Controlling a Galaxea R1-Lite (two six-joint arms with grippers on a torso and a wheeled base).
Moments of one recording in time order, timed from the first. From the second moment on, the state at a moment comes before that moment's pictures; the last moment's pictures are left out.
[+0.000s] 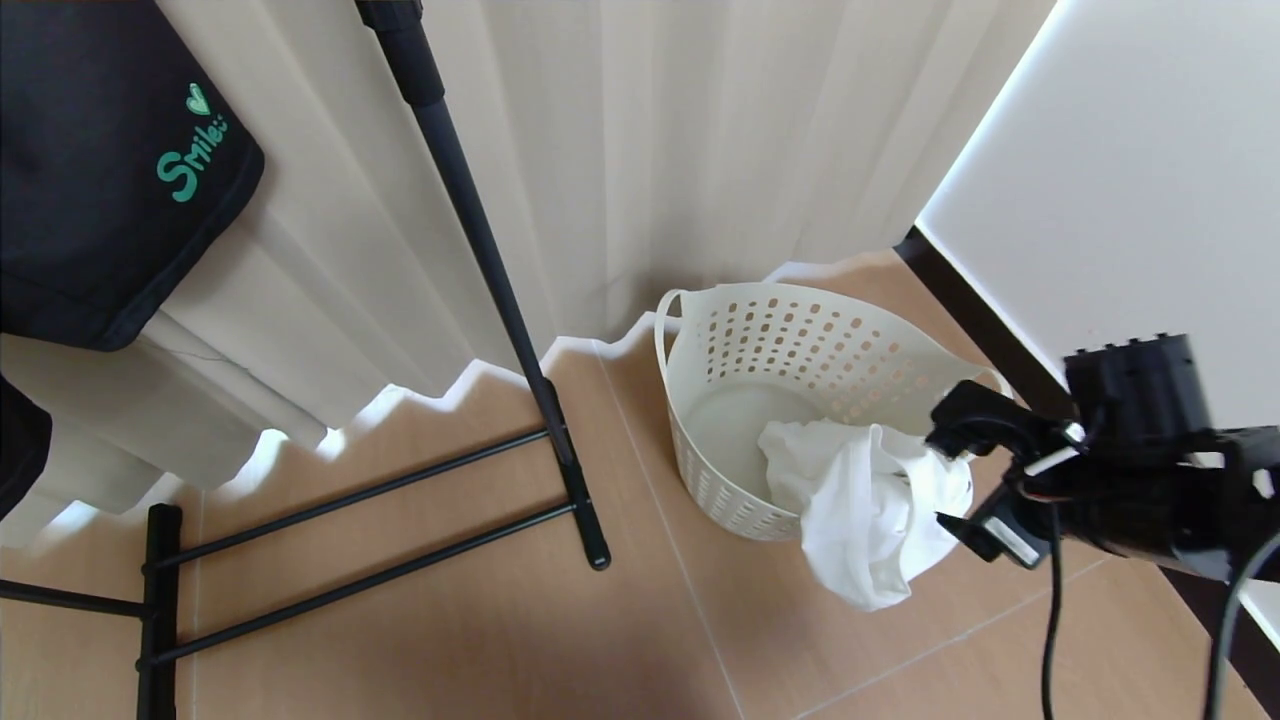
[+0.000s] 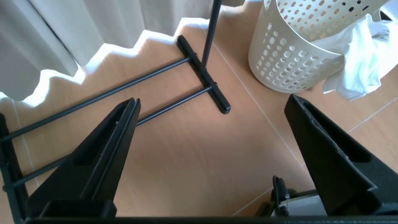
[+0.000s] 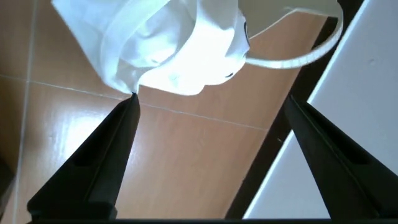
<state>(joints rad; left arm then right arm) 0.00 0.00 -0.02 0.03 -0.19 0.01 0.30 1.64 -0.78 -0.15 -0.35 -0.55</state>
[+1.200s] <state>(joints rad) 0.00 0.00 -0.02 0.03 -0.19 0.01 0.22 2.17 -1.08 -0.49 -0.40 -0.57</state>
